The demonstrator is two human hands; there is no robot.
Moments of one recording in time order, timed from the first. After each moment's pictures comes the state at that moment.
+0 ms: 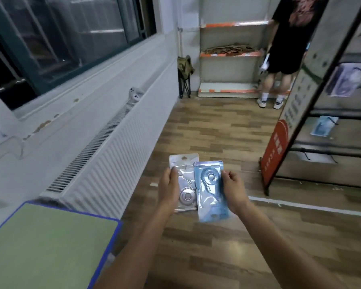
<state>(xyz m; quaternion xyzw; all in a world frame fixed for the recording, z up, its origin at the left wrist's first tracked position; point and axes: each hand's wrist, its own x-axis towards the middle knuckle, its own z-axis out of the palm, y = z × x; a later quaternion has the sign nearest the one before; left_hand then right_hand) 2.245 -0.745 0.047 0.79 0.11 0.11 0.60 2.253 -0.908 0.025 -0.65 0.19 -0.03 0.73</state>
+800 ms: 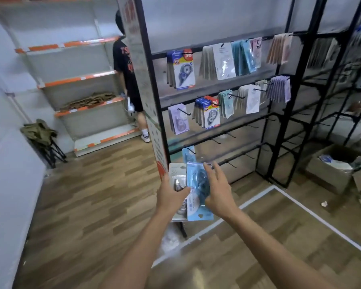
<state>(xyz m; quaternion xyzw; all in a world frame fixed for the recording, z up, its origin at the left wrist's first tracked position) 2.436 -1.230 0.073 0.79 -0.21 -0.11 0.56 2.326 -1.341 0.082 -0.89 0.25 -0.21 0.31</state>
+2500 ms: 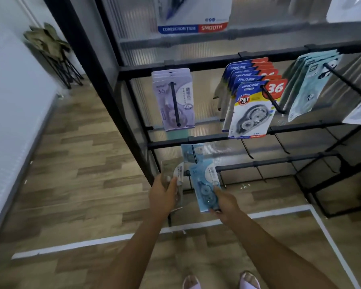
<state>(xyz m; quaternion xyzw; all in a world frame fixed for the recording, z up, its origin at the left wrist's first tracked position) 2.658 -1.517 -0.100 0.86 0.03 -0.09 0.51 2.596 -1.684 -0.139 -0.41 0.49 0.06 0.77</state>
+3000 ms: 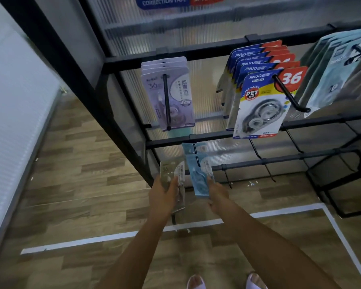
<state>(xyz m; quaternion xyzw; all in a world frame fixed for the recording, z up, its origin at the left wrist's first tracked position) 2.669 -1.533 -0.117 0.85 0.07 -0.09 0.52 2.654 -1.686 -0.195 -0.51 0.51 0.09 0.69</state>
